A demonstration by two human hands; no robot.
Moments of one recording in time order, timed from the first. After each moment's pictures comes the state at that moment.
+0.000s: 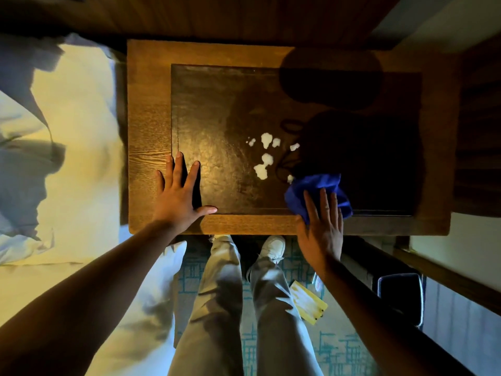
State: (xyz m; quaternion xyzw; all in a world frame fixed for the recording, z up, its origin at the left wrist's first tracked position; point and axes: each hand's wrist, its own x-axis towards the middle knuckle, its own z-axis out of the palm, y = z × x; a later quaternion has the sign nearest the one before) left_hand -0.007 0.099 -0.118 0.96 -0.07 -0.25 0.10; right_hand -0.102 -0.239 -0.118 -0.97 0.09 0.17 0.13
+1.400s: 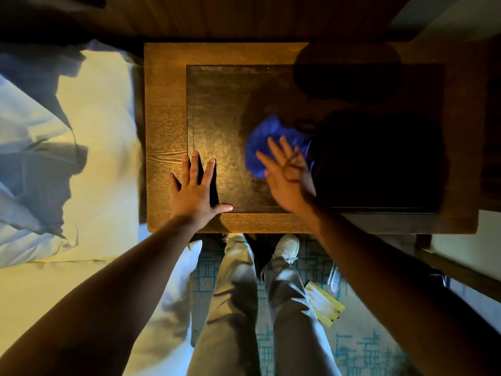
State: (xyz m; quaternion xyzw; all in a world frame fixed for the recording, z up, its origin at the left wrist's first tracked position) left_hand -0.004 0.087 -0.110 0.96 -0.03 -0.29 0.05; right_hand 0.024 -0.160 -0.132 -0.97 -0.14 0.14 0.14
